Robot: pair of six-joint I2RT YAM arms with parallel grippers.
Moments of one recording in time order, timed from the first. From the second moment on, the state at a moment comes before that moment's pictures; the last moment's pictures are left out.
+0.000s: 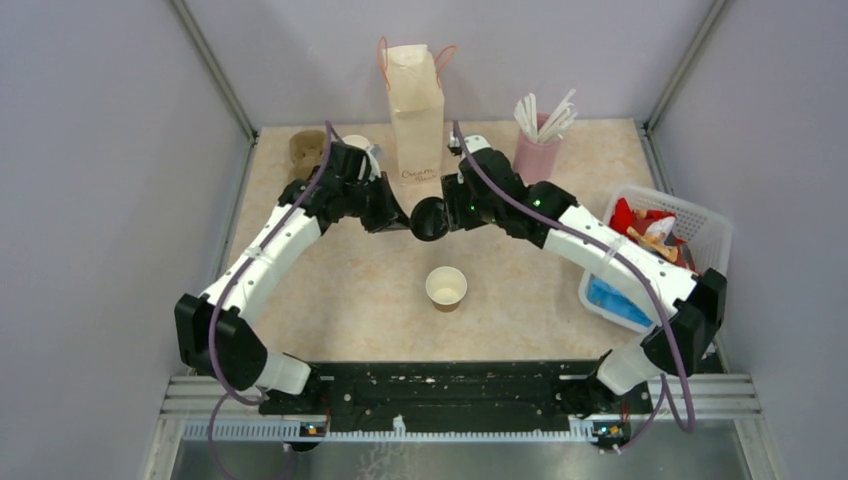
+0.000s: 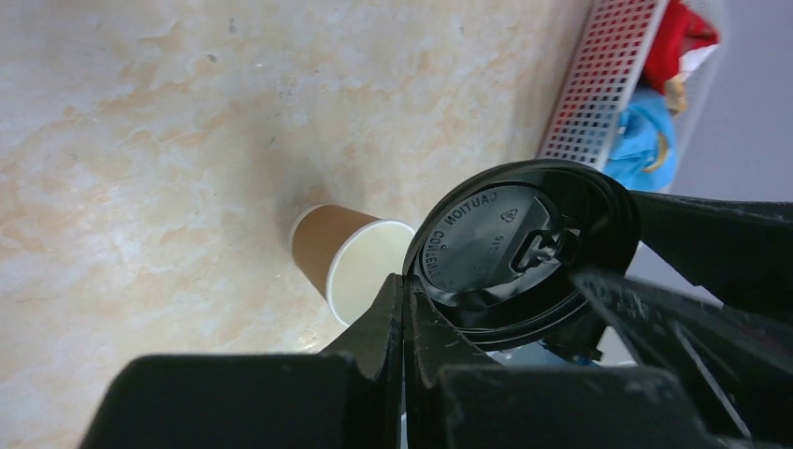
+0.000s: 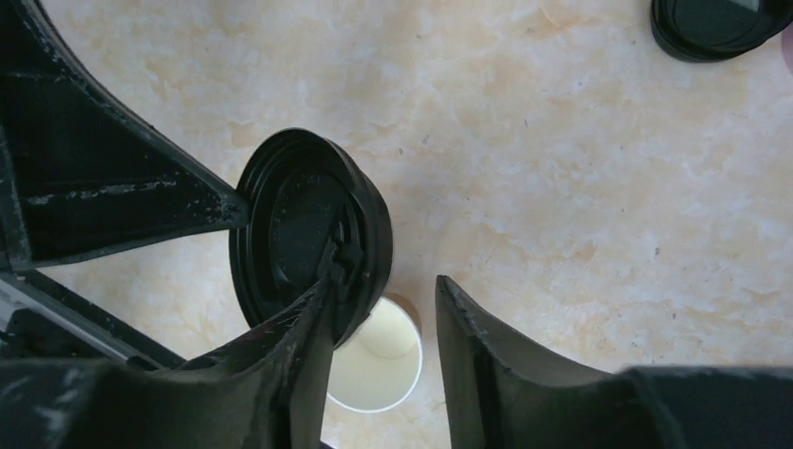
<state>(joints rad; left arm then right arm) -0.41 1.44 1.34 -0.74 0.38 -0.67 0.85 1.51 1.49 -0.66 0.21 0.38</state>
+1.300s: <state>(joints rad) -0.26 1.26 0.97 0.56 1.11 -1.58 0.57 1.31 1.17 0.43 -0.84 1.22</state>
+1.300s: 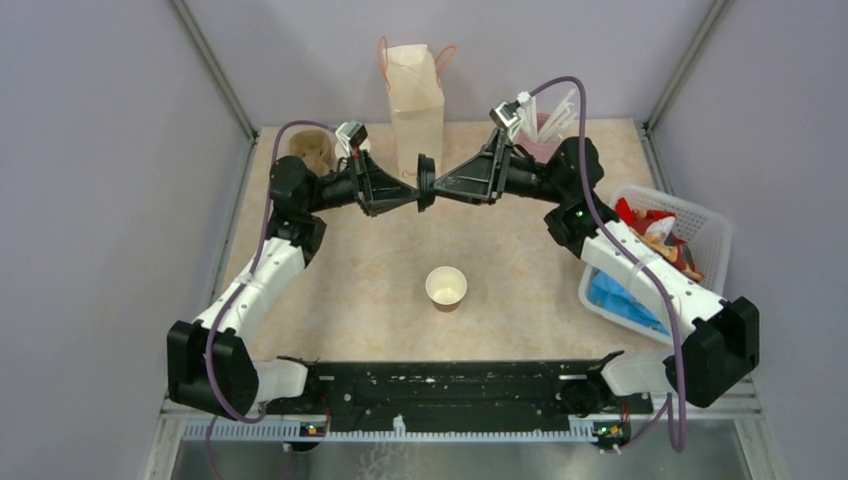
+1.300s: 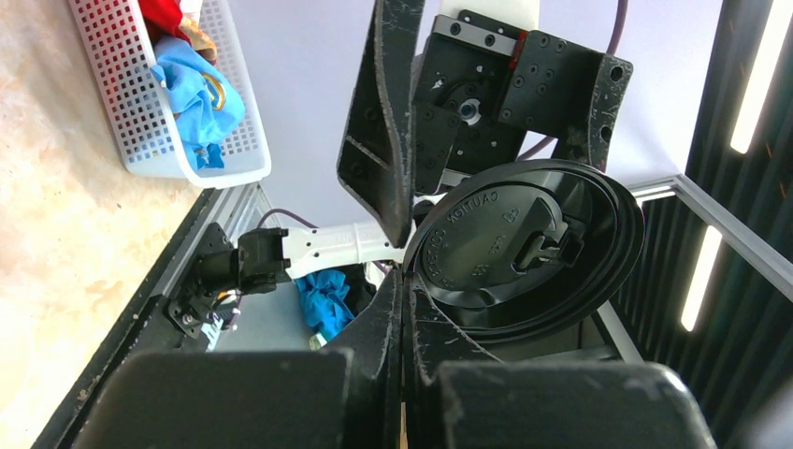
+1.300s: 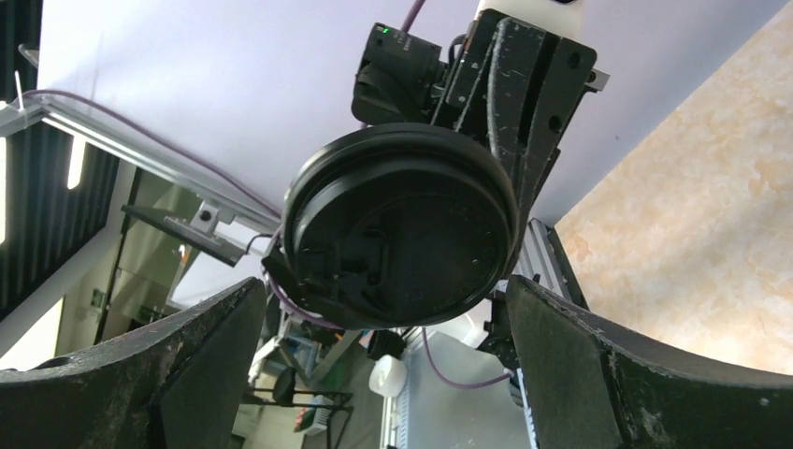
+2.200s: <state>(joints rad) -0.26 1.29 0.97 0.64 1.14 -1.62 0.59 1.39 1.18 0.56 -0.85 1.31</state>
